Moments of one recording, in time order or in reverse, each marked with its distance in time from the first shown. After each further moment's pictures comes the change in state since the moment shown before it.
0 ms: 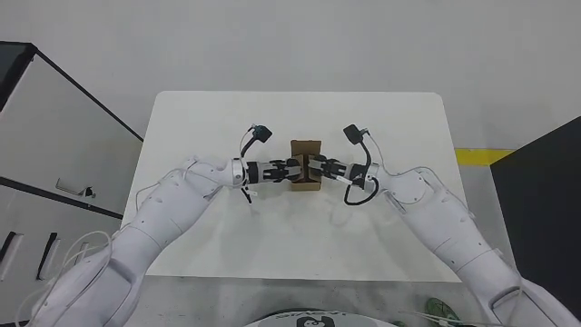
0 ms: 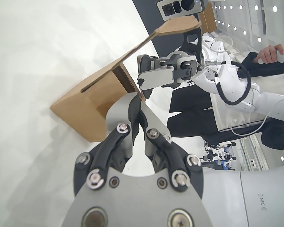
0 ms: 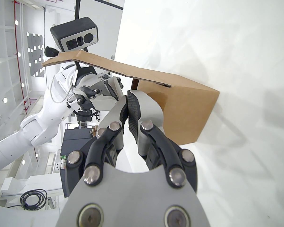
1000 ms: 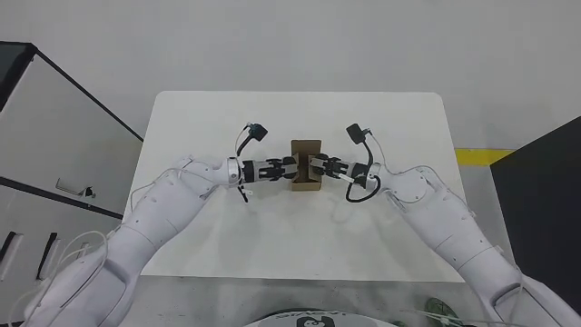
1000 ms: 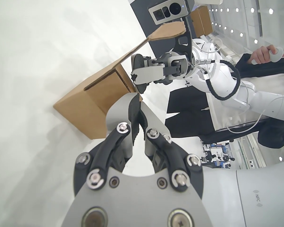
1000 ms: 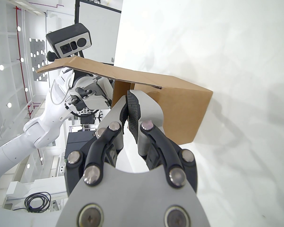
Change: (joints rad) left arm -0.002 0.029 0.010 -0.020 -0.045 -0.010 -0.001; right arm 0.021 0.011 -0.028 0.035 0.060 -0.011 -0.014
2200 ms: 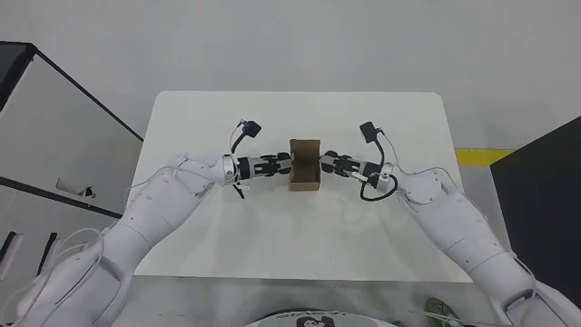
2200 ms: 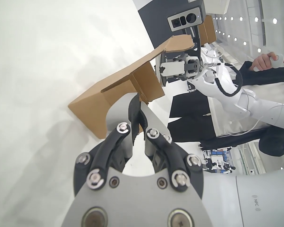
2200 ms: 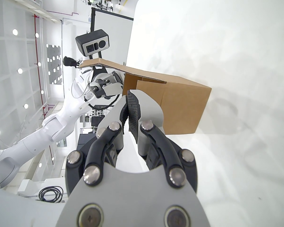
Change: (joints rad) left arm -0.034 0.024 0.050 0.026 -0.038 0.017 0.042; right arm -0.025 0.048 0.032 -0.020 0.111 -0.051 0.031
